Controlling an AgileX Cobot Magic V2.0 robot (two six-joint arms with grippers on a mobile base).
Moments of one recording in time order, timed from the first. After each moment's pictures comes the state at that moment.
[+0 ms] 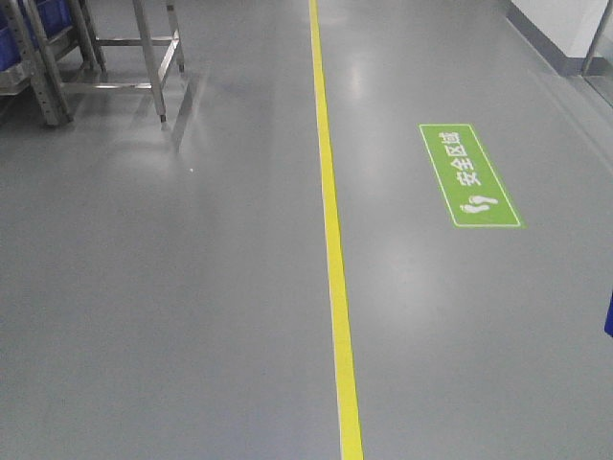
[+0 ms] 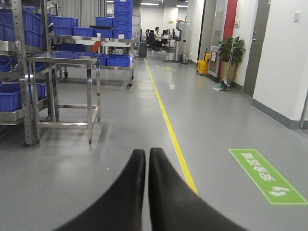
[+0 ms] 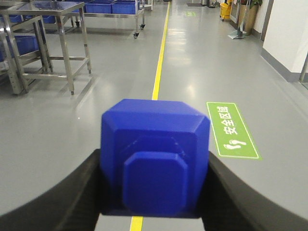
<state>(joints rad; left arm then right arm) -0.02 -0.01 0.03 -0.04 0.04 0.03 0.02 0.13 -0.29 0.09 0.44 -0.07</state>
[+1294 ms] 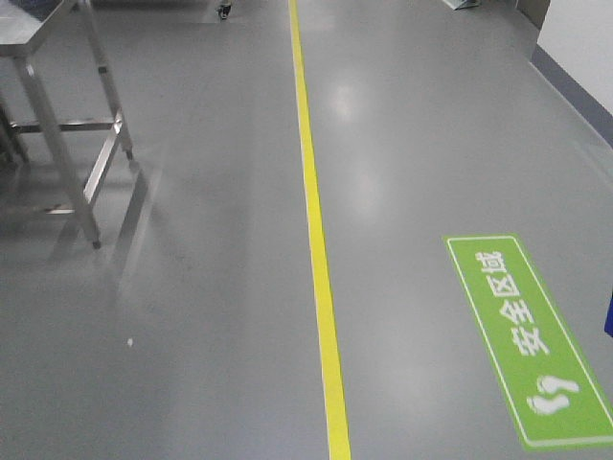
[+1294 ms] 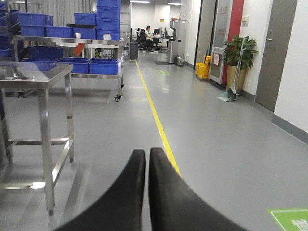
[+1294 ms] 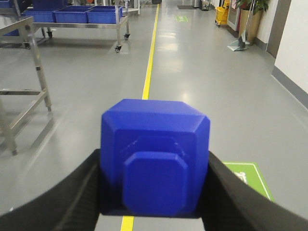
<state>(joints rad) -0.02 -0.01 0.03 -0.04 0.04 0.03 0.02 0.13 -0.29 0.09 0.44 -0.07</state>
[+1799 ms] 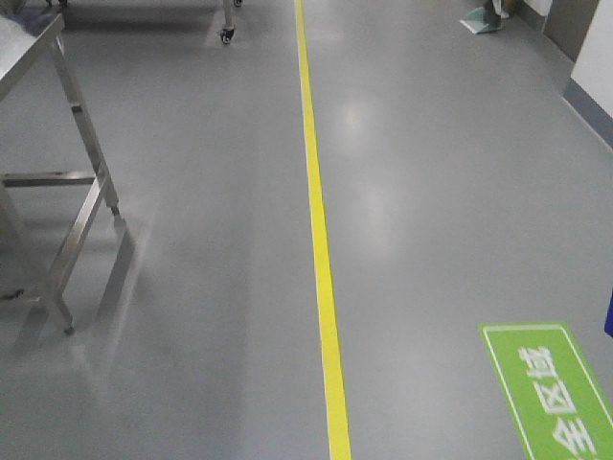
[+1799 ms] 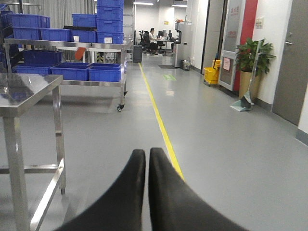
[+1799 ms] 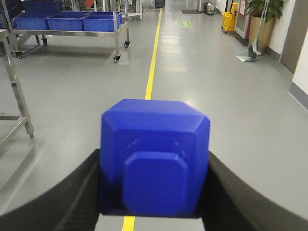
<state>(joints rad) -0.02 -0.01 0.03 -0.04 0.04 0.03 0.02 0.13 -0.29 0.09 0.44 -0.07</state>
